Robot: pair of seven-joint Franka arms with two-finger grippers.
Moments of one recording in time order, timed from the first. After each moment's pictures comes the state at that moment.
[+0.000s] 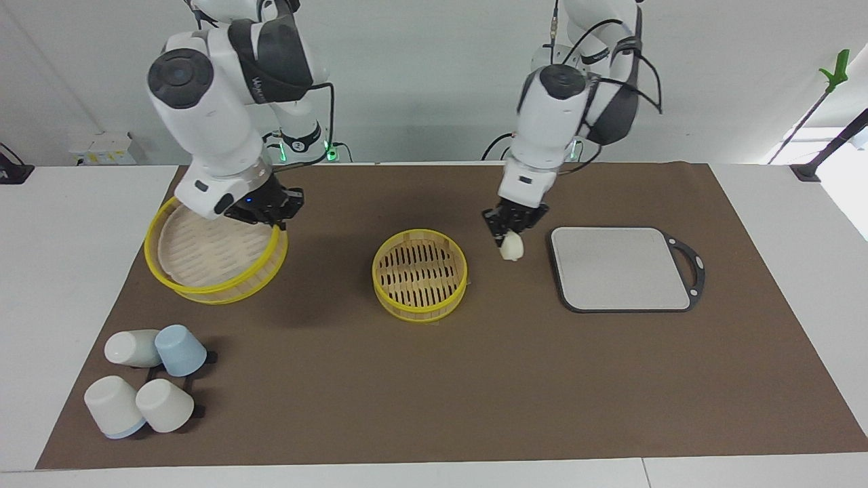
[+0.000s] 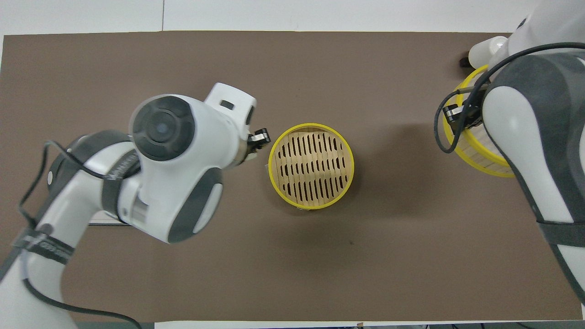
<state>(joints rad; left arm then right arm) -0.68 0.16 0.04 -1.81 -0.06 2.13 -0.86 0.12 0.28 -0.01 -1.36 0.02 1.43 -0.07</state>
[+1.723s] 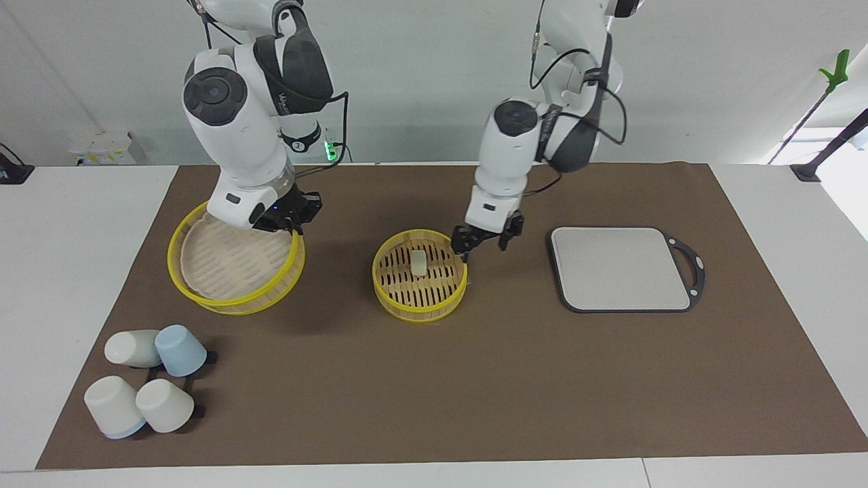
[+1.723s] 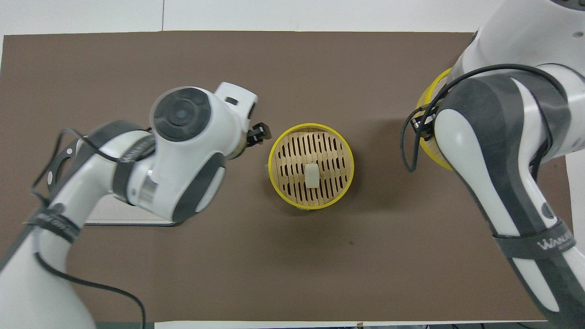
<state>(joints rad) -0.55 0.16 0.09 -1.77 -0.03 2.00 -0.73 0.25 0.27 0.01 -1.41 0.02 1.52 -0.04</state>
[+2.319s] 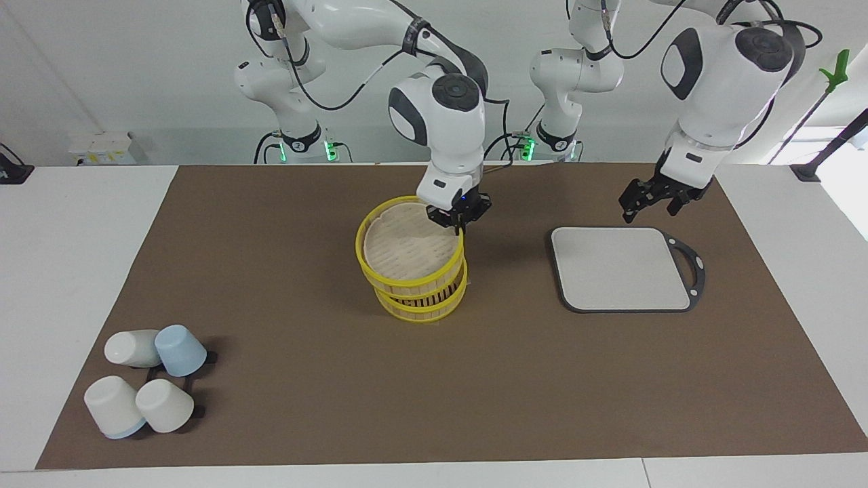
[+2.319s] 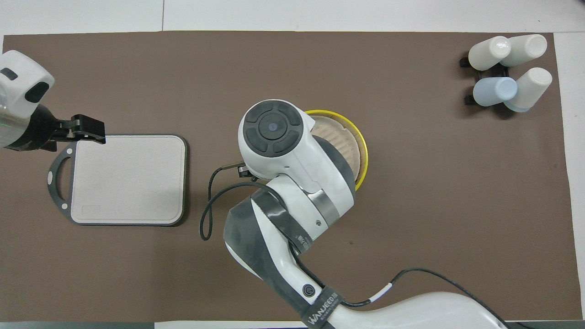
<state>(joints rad) -0.17 -0.02 0.09 -1.72 0.01 1.69 -0.14 0.68 0.46 0.02 -1.42 0.07 1.91 0.50</state>
